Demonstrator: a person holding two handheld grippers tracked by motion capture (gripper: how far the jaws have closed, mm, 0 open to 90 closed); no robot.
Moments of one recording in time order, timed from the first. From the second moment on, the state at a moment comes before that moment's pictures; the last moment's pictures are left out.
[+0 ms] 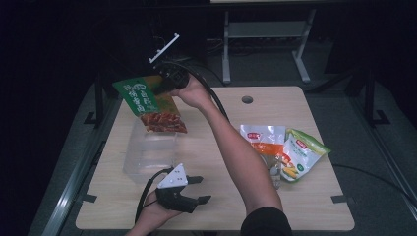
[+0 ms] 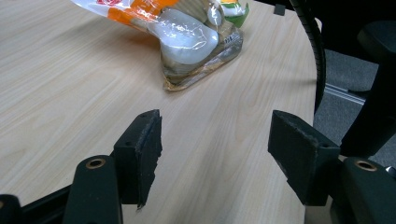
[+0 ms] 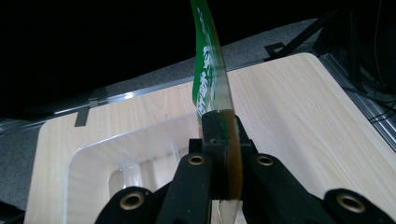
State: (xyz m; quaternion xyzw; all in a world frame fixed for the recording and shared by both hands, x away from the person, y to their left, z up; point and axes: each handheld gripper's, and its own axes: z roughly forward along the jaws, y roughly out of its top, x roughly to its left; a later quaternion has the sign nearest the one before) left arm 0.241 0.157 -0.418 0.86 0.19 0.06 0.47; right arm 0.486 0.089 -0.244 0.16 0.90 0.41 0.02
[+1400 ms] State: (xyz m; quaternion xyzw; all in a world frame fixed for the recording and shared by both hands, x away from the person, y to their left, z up) left arm 0.240 0.157 -0.419 0.86 0.20 0.06 0.47; right arm 0.497 0.090 -0.307 0.19 0.89 0.42 0.02
